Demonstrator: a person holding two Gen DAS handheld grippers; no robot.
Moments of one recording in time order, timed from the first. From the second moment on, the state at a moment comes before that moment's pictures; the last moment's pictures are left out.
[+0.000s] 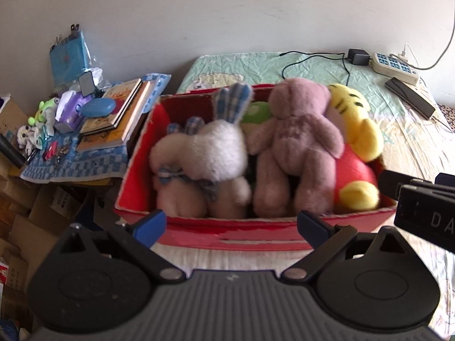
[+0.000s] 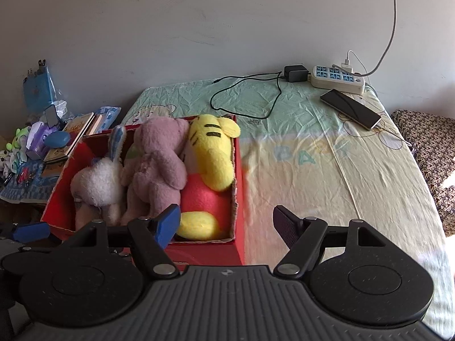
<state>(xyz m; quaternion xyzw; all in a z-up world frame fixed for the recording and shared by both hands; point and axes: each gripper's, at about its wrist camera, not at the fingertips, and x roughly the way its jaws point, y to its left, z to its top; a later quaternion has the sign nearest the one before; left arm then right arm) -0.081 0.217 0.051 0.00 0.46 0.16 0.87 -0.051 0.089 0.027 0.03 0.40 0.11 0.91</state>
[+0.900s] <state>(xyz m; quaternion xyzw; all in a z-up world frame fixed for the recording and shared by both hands) -0.058 0.269 0.042 0.01 0.45 0.13 0.88 -0.032 0.141 0.020 0.04 0.40 0.08 0.91</state>
